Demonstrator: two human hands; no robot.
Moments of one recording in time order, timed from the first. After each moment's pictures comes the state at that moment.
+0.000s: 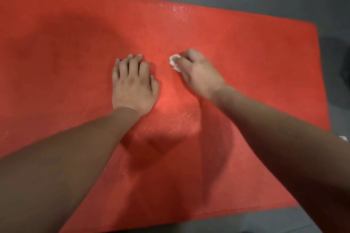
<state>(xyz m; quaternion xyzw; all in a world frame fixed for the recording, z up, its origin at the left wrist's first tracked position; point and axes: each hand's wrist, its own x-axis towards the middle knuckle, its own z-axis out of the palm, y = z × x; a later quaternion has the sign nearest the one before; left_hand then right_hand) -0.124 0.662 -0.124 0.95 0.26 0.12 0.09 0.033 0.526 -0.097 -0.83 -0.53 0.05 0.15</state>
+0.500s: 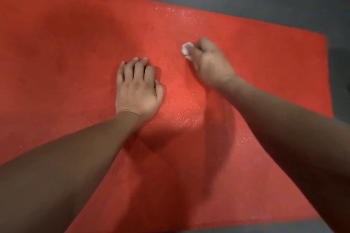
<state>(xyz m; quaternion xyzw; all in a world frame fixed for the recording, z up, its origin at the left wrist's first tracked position) -0.121 0.660 -0.124 0.95 0.27 0.12 0.09 0.076 0.541 -0.096 -0.85 -0.52 0.03 0.09</state>
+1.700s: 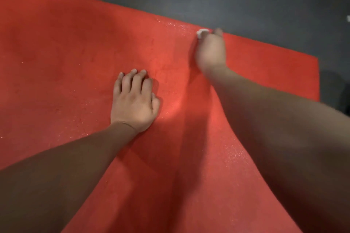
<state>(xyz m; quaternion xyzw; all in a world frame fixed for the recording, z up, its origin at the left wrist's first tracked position) -0.118 0.661 -0.122 0.95 0.26 0.12 0.08 0.130 0.600 -0.091 -0.95 -0.28 0.04 0.12</state>
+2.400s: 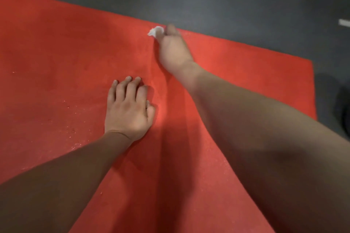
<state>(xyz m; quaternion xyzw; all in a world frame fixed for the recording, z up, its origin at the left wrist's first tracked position) -0.117 0.660 -0.121 0.95 0.27 0.11 0.08 0.103 0.664 -0.103 -0.88 -0.46 0.05 0.13</state>
